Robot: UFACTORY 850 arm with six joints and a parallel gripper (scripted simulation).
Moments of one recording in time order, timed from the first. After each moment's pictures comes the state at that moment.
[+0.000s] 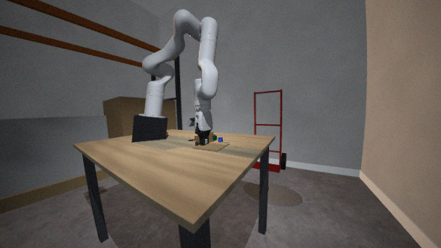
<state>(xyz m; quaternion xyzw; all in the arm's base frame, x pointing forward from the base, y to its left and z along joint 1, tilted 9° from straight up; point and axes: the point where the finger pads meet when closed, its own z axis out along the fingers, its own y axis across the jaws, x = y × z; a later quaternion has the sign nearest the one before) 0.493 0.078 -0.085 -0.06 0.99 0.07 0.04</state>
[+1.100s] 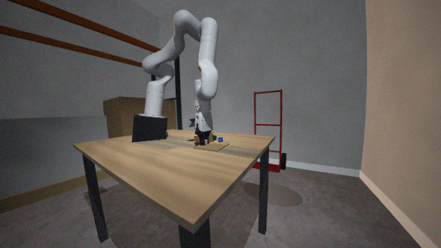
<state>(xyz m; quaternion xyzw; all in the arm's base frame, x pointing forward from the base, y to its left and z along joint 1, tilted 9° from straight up) 0.493 0.079 -0.089 -0.06 0.99 0.07 0.04</state>
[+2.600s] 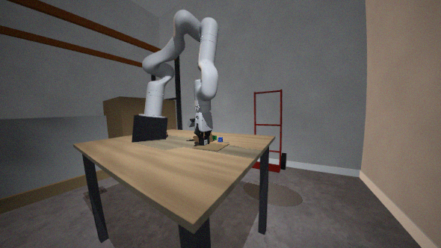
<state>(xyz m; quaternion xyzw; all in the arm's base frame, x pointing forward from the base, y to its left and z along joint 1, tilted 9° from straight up) 0.493 0.079 -0.089 -0.06 0.99 0.07 0.04</state>
